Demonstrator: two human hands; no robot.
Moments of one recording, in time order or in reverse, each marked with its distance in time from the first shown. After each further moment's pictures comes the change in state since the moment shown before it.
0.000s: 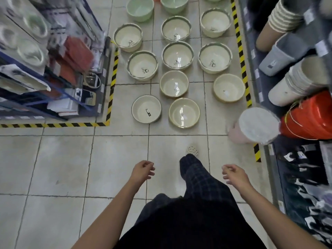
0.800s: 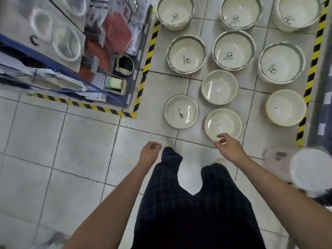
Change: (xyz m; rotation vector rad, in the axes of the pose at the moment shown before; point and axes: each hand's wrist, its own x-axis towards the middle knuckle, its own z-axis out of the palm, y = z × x) left_hand 0.223 0.160 -0.226 -0.111 0.139 -0.135; right_hand 0.112 -0.414 0.225 -0.502 -0.245 -0.257
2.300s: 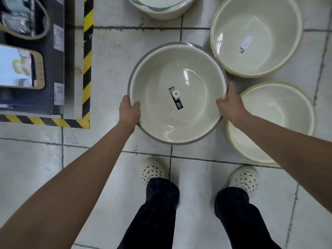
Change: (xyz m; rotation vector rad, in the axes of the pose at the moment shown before) left_hand 0.619 -0.041 0.190 0.071 0.243 0.252; right_hand 0.602 0.134 0.189 0.268 0.205 -0.039
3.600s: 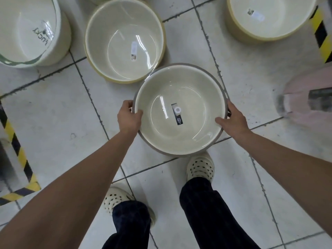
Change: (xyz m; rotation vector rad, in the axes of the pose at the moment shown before) left_hand -0.129 0.082 0.275 0.296 -0.247 0.333; right_hand -0.062 0.276 -0.198 0.374 0.238 0.266
